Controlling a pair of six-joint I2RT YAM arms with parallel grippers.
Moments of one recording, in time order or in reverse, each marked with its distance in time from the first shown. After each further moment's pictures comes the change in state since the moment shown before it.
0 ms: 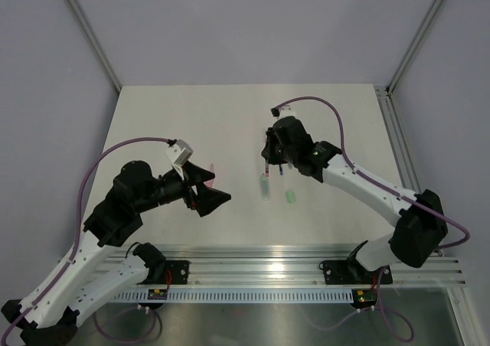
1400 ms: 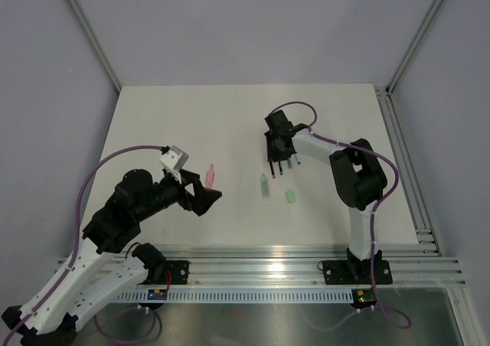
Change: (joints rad) left arm 0.000 -0.102 -0.086 -0.113 -0.260 0.077; right arm -0.234 0.638 0.256 -0.058 -0.129 -0.091
